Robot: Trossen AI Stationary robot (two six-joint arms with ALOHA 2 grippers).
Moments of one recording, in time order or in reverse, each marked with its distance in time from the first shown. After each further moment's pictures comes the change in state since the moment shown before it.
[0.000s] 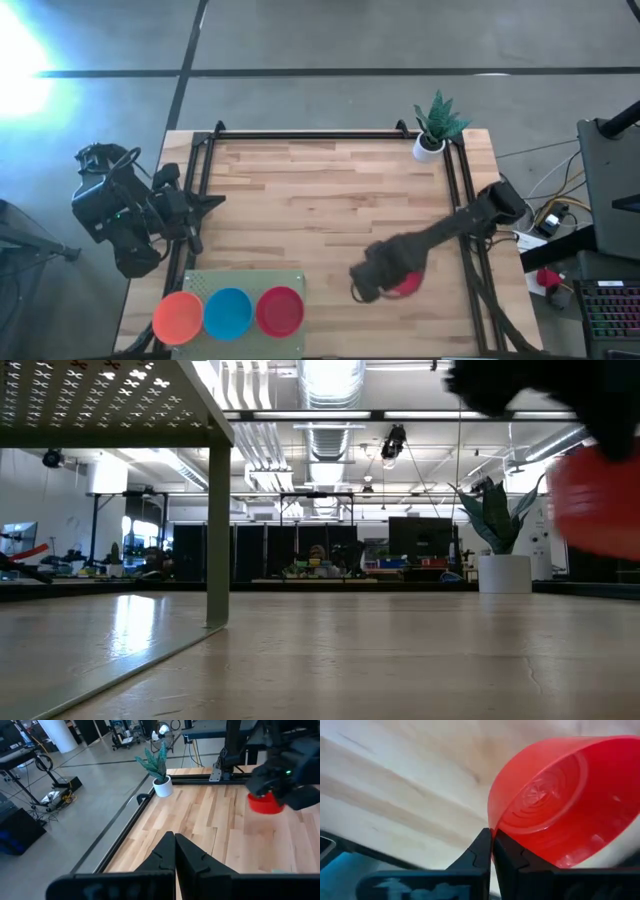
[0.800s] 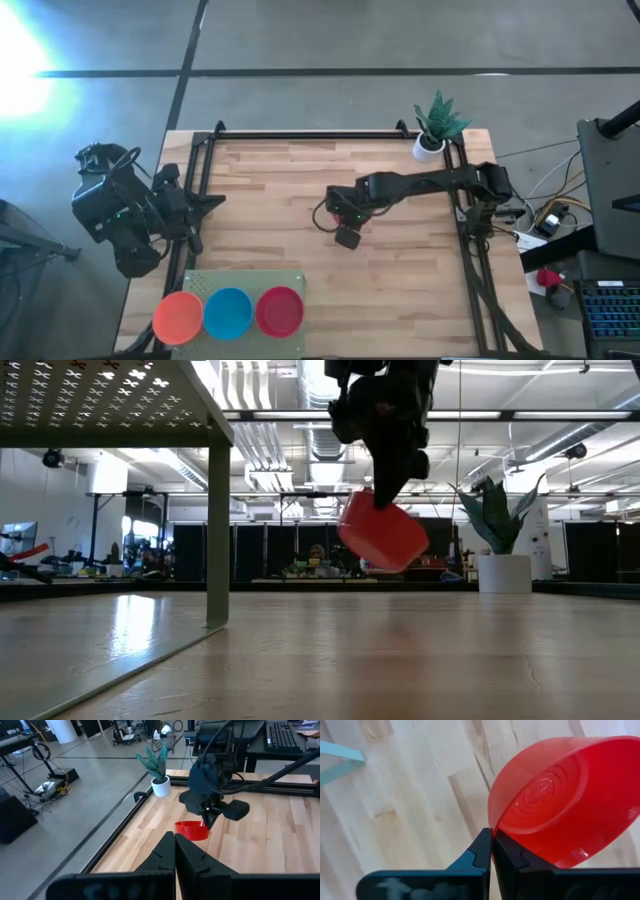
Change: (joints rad) left arm 0.002 0.000 0.000 0.000 0.001 -0.087; right arm -0.444 0.010 0.020 0.244 0.176 -1.111
